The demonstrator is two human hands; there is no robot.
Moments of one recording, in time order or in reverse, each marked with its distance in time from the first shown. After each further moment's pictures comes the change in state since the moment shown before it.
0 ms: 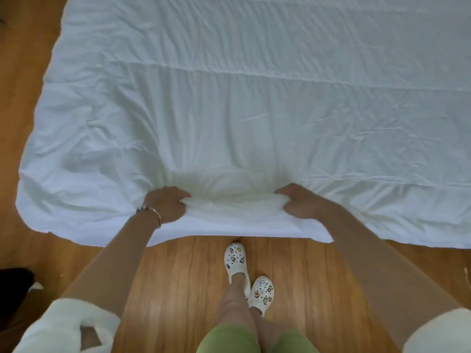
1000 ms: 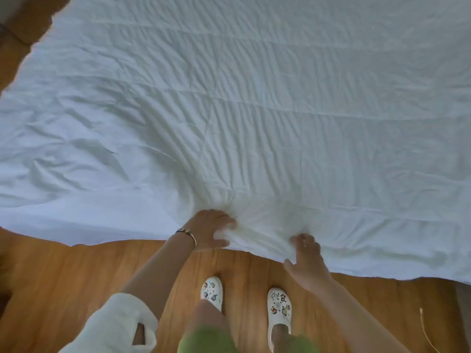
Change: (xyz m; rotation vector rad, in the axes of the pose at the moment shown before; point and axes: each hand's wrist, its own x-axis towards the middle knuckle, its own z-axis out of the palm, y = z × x) left_hand 0.017 0.376 0.075 0.000 0.000 0.345; right_hand -0.141 0.332 -0.036 -0.154 0.235 0.124
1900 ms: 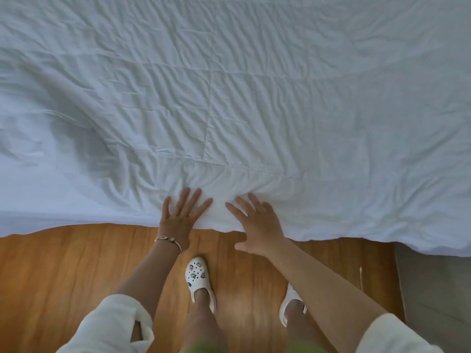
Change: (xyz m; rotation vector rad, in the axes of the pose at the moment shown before) left_hand 0.077 0.210 0.092 0.433 0.165 -0.310; right_hand 0.009 0.168 -0.046 -0.369 0.040 -0.380
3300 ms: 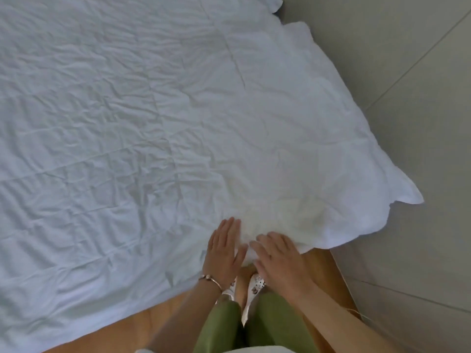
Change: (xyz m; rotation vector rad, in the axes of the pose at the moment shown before) left_hand 0.085 0.320 -0.211 -0.686 0.094 0.431; right_hand -0.183 0.252 -0.057 -0.068 0.530 0.288
